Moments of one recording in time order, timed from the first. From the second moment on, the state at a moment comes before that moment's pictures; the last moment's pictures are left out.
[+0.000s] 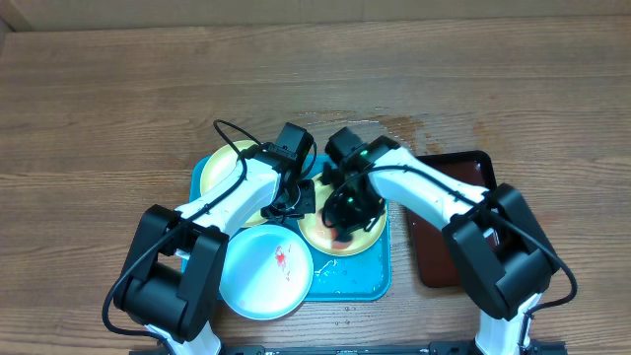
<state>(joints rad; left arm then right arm) -0.44 1.84 1.11 -0.75 0.13 -0.49 0.63 1.98 1.32 -0.93 -0.36 0.15</state>
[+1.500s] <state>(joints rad) -0.43 1.84 1.11 -0.76 0.13 -0.49 0.65 1.99 1.32 -0.88 -0.37 0.13</state>
